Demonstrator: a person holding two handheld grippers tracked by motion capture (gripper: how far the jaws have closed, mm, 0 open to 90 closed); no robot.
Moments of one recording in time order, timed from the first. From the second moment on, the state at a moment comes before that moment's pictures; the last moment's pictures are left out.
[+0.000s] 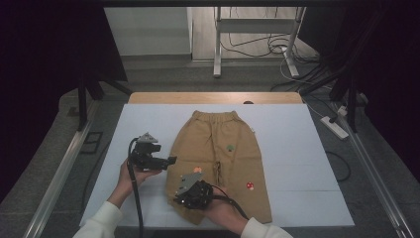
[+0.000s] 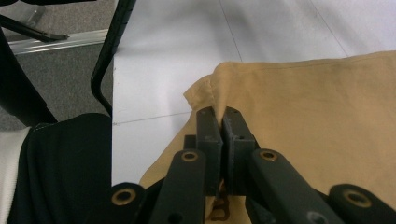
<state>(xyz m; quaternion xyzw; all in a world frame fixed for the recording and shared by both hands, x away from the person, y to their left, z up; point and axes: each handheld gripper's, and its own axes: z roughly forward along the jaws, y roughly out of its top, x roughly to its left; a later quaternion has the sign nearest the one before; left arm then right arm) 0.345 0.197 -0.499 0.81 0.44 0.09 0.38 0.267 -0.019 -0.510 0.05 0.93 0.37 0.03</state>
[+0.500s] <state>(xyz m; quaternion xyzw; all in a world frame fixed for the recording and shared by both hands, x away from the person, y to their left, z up) 0.395 0.190 -0.505 0.80 0.45 0.08 0.38 0.267 -0.019 -0.511 0.06 0.92 0.38 0.03</state>
